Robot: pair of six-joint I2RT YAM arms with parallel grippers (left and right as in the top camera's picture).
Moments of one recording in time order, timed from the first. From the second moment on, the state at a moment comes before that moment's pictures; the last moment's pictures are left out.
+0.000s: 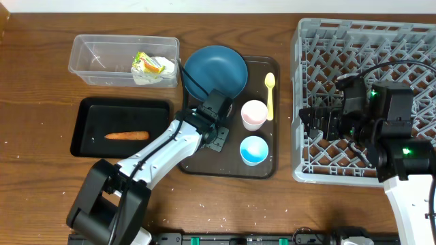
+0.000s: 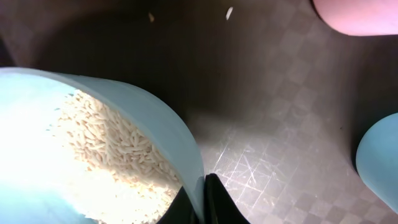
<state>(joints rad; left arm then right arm) -0.58 1.68 1.03 -0.64 -0.04 -0.17 0.04 1.10 1.06 -0.80 -0.37 0.07</state>
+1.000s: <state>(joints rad) -0.57 1.71 1.03 -0.63 -0.03 -0.30 0.04 1.10 1.06 -0.80 -0.37 0.07</state>
